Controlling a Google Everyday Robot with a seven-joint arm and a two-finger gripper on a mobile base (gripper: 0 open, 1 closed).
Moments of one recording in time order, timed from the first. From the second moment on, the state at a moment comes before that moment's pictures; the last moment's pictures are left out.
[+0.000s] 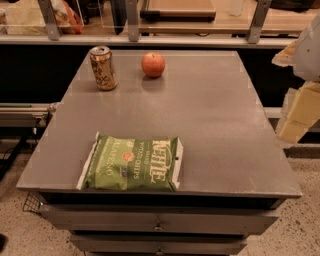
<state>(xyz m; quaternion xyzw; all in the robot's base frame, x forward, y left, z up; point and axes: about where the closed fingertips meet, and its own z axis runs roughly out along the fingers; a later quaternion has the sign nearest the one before) 0.438 -0.217 0.976 -0.60 0.78 -0.03 0.16</state>
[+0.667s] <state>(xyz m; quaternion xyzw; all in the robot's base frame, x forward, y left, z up) 0.457 -0.191 0.968 -0.61 0.77 -0.01 0.19</state>
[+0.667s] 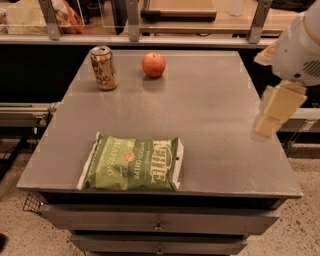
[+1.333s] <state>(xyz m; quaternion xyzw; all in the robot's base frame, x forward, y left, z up) 0.546 -0.054 0.961 -0.60 0.74 0.09 0.31</state>
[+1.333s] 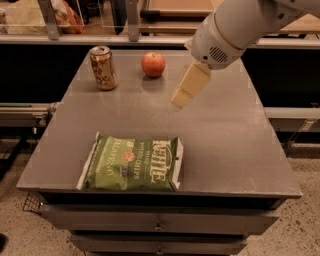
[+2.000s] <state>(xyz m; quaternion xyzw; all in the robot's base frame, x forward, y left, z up) 0.547 -0.049 0.961 -0.60 0.73 0.09 0.32</state>
